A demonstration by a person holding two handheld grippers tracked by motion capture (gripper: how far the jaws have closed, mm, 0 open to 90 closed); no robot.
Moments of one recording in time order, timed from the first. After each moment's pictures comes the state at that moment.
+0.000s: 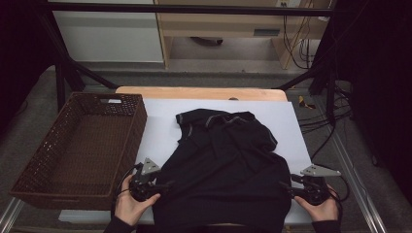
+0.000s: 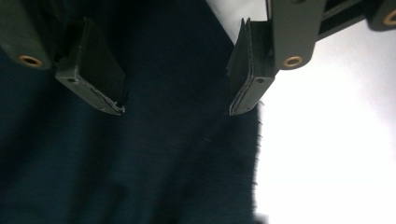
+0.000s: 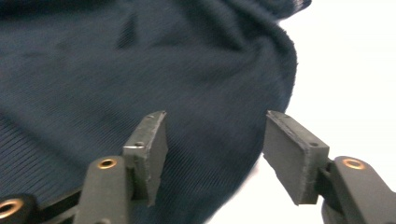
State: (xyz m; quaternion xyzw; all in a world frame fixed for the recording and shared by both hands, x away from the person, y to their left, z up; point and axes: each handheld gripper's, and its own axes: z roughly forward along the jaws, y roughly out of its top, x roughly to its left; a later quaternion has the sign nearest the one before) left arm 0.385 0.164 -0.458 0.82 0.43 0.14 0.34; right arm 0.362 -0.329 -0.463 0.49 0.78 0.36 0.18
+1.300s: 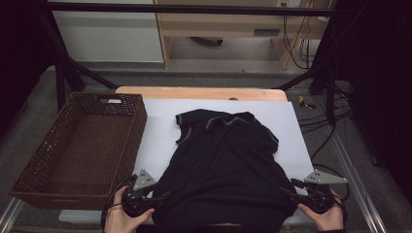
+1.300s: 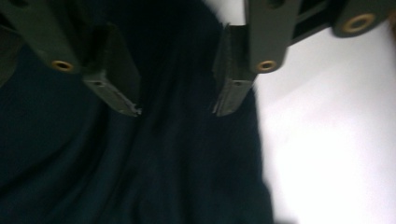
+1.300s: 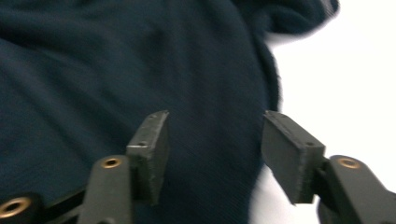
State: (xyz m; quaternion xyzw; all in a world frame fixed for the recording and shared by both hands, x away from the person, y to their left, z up) left arm 0.334 0.159 -0.428 0.83 0.39 0.15 0.36; right arm 0.335 -0.325 -0.448 0.45 0.79 0.39 0.16
